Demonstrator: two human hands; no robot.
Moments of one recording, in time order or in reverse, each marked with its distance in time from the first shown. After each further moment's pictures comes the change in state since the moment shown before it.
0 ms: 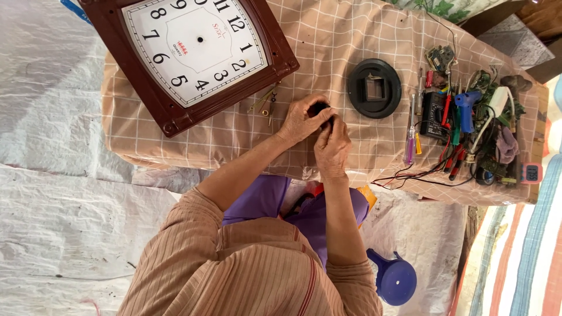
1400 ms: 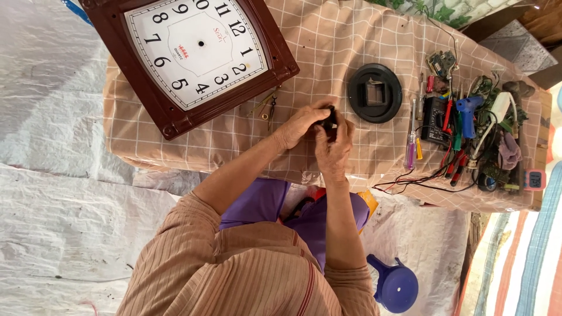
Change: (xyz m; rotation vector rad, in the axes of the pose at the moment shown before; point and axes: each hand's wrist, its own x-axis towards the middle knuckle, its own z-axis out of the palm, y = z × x) left_hand -0.004 -0.018 -0.002 -0.569 -0.313 -0.268; right_hand 0.002 0.007 0.001 0.239 -0.012 0.084
